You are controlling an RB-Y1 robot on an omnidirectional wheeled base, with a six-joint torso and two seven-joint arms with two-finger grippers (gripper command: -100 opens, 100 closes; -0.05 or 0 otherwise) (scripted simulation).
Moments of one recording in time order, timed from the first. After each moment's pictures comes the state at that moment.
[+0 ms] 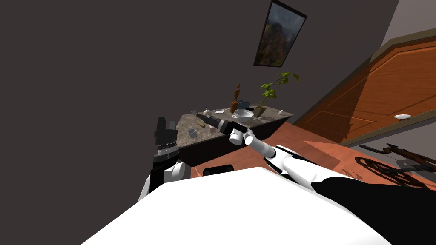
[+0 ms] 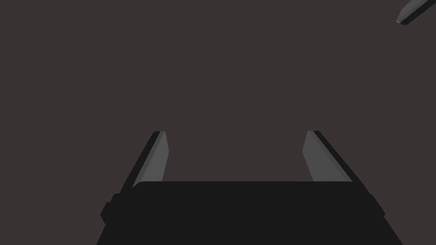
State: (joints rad) left arm 0.48 -0.02 -0.06 -2.34 -0.12 -0.46 -0.11; right arm -0.45 -0.58 0.63 -2.11 -0.65 0.15 0.79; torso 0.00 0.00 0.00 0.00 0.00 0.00
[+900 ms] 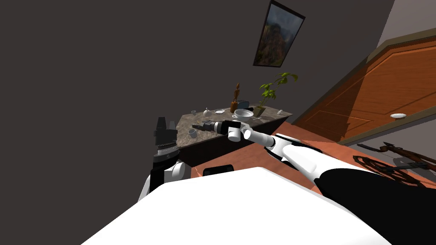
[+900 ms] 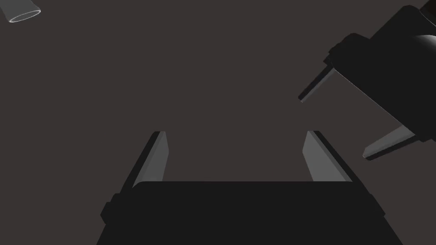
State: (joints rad) left arm 0.48 -0.02 -0.06 -2.34 -0.12 -0.46 -0.11; right arm -0.69 -0.70 0.81 -2.06 -0.78 0.31 0.99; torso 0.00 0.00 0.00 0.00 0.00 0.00
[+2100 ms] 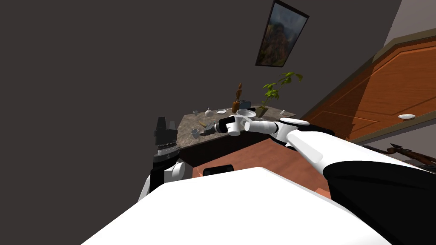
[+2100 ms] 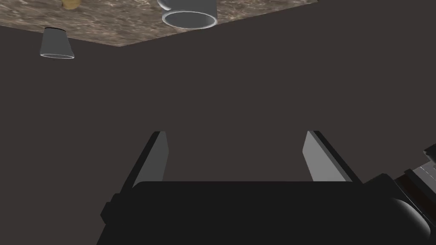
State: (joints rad) left arm 0.48 -0.02 -0.06 -2.34 -0.12 -0.46 -0.11; right arm -1.01 -0.85 1.06 -2.00 -0.95 0.52 1.21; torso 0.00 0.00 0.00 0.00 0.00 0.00
